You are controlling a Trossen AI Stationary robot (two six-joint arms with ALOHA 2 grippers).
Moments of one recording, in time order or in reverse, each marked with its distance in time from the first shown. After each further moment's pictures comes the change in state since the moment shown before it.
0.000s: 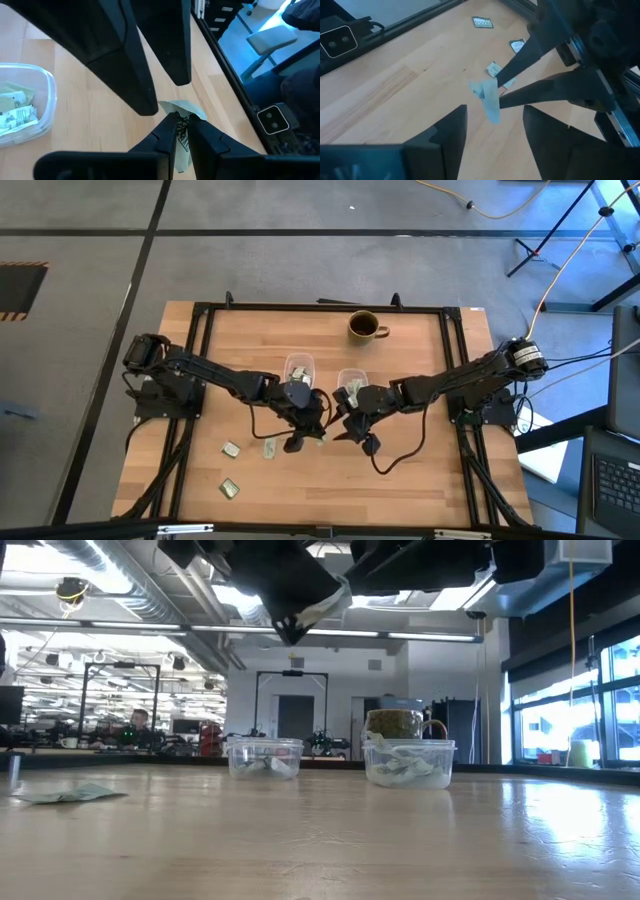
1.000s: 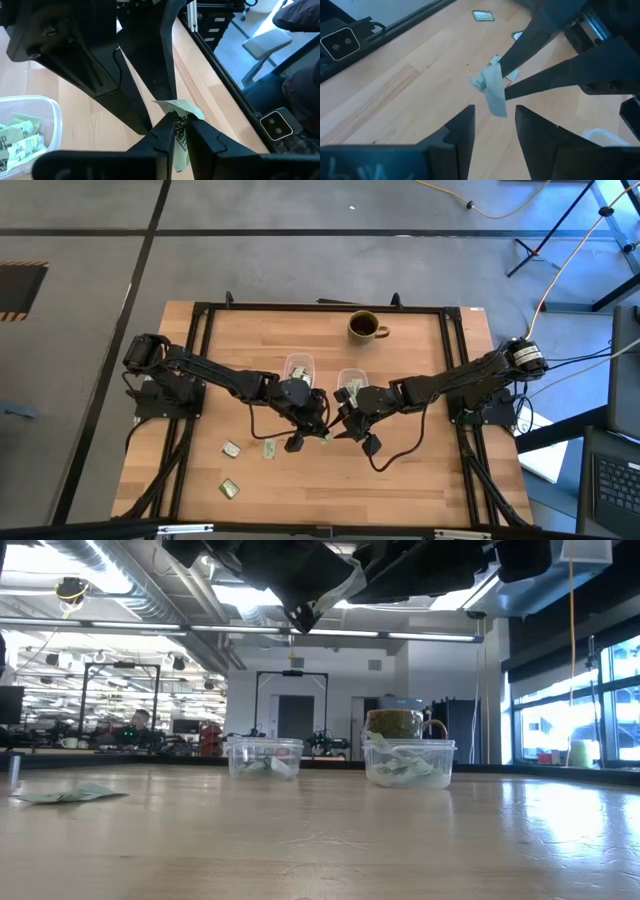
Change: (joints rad) left arm 0.004 0.000 0.000 0.067 0.000 0.087; right arm 0.002 0.000 0.000 -0.031 0.003 0.064
